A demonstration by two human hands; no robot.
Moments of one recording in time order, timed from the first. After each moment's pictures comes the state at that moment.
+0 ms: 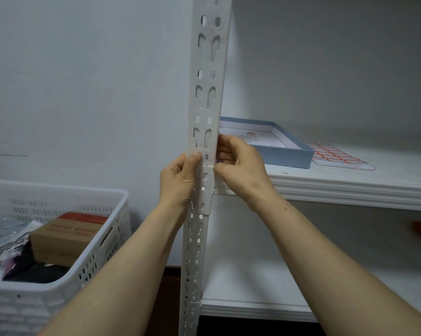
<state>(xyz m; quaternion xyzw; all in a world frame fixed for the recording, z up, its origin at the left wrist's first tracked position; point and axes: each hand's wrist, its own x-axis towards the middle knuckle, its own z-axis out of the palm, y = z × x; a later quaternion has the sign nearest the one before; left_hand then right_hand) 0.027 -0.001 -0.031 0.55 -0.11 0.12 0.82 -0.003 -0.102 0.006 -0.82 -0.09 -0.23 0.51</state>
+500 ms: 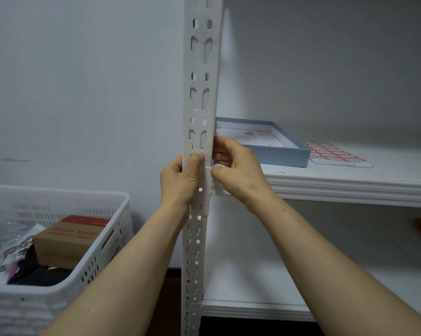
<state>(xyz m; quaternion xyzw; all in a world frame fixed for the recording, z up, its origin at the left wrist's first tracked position) 0.022 -0.007 -0.025 0.60 -0.07 0.15 0.78 -0.007 -0.104 0.005 -0.83 -0.11 -0.23 0.50</state>
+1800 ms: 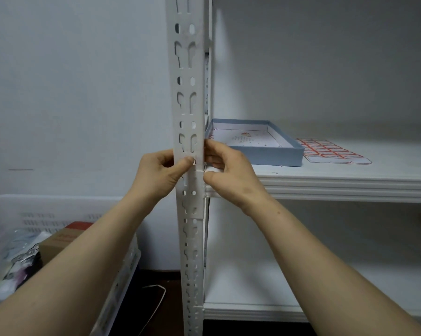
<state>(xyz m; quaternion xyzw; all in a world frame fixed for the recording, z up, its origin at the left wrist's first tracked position) 0.028 0.024 -0.004 0.73 -0.19 0.17 0.63 -0.012 -0.110 0.006 -0.83 -0.15 -0.20 0.50</state>
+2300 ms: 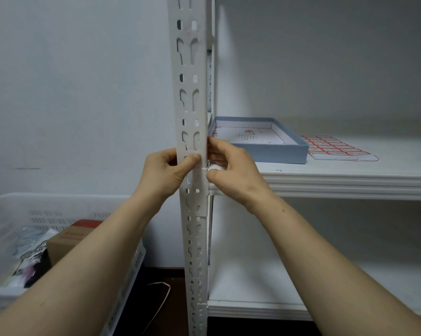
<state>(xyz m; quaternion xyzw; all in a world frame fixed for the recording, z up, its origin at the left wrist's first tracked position) 0.027 0.019 -0.005 0.73 -0.18 0.18 0.64 -0.012 -0.112 0.006 -0.84 -0.15 -0.19 0.49</state>
